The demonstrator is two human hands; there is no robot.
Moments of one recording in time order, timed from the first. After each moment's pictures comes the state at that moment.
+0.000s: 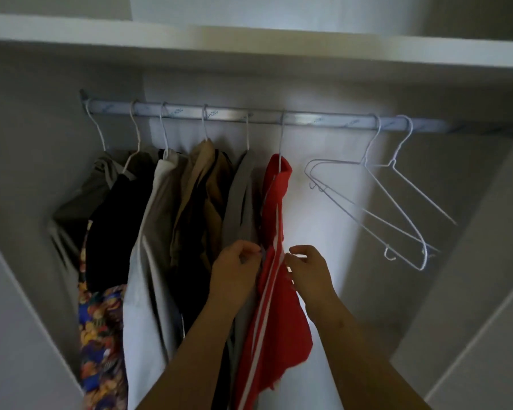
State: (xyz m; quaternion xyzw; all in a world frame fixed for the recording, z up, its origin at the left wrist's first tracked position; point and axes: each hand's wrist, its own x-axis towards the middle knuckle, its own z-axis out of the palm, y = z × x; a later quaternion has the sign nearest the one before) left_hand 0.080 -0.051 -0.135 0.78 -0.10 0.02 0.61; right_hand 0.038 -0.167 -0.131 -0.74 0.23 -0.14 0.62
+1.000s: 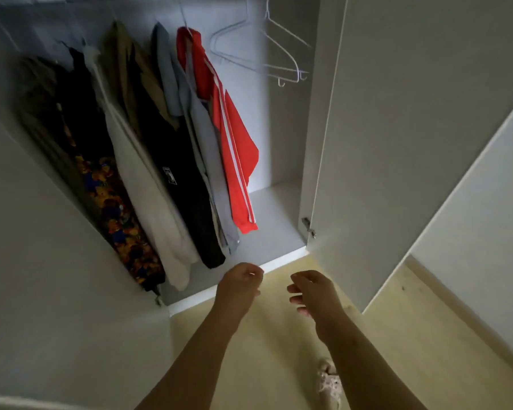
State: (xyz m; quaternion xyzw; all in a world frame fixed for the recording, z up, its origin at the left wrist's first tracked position) left_hand -0.259 0.161 -0.269 0.80 -0.16 -0.32 0.47; right_hand -0.366 0.073 -0.267 -0.54 0.50 -0.13 0.67
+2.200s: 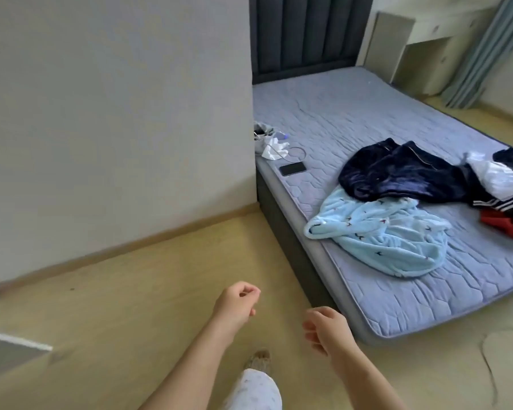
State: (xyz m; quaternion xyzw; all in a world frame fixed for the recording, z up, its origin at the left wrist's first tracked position) left_hand -0.946 0.290 -0.317 0.50 -0.65 -0.57 0.04; right_hand -1.045 0.434 -0.324 0.02 0.77 -0.48 0.43
